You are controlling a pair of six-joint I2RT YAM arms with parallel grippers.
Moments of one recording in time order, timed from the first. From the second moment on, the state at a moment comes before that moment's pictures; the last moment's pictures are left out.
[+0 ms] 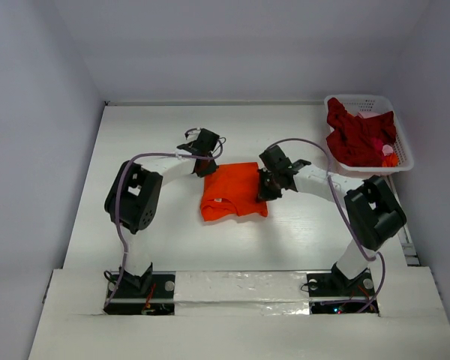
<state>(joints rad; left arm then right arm) -0.51 1.89 1.26 -0.38 -0.23 -0.82 0.59 1.69 1.08 -0.45 -0.09 0.60</state>
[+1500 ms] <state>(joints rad) -0.37 1.93 1.26 -0.33 -0.15 -0.79 0.64 1.69 1.28 -0.46 -0.12 0.62</state>
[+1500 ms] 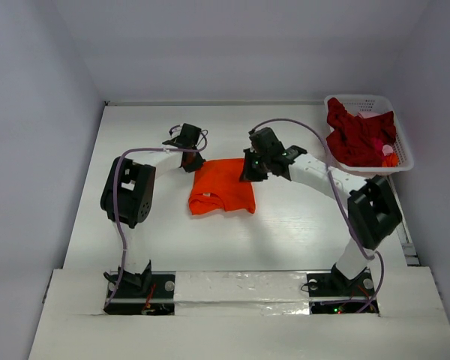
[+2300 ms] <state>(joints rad) -0.35 1.95 1.30 -0.36 -0.13 -0.78 0.67 1.83 1.01 -0.11 -0.24 0.76</state>
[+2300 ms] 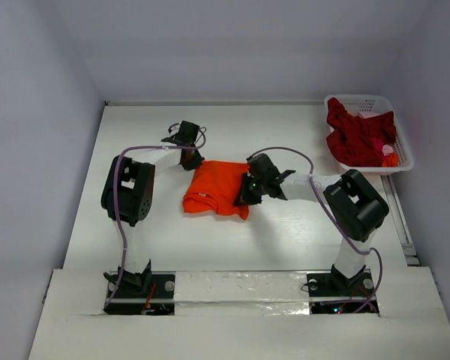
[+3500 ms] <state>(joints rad) -0.30 1.95 1.30 -0.37 -0.13 -0.75 0.57 1.76 0.91 -0.06 -0.24 0.92</state>
